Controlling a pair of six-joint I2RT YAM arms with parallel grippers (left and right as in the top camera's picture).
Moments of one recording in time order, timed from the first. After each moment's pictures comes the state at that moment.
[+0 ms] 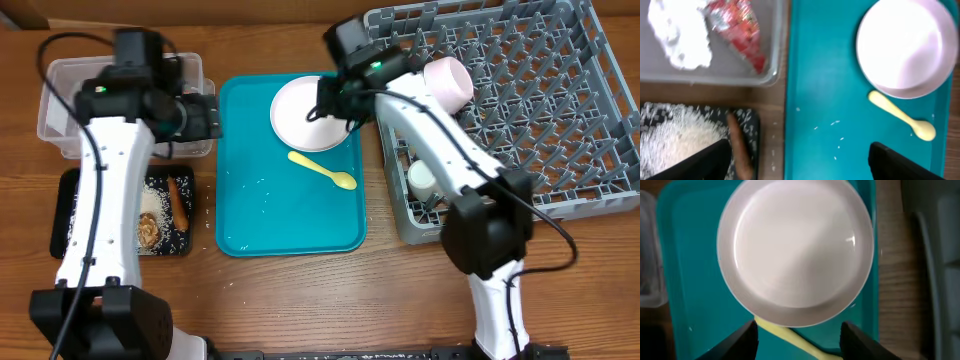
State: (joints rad) left arm 0.02 1.68 1.65 -1.12 0.05 -0.10; right arm 0.51 2.23 2.08 -1.01 -0.05 0.59
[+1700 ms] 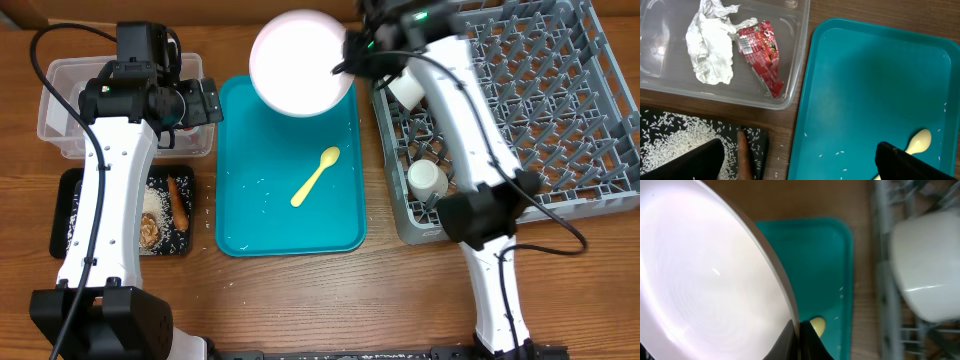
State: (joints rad) left arm 0.01 1.68 1.65 -1.01 -0.04 -0.21; right arm 0.37 2.39 2.79 -1.44 -0.14 0.42
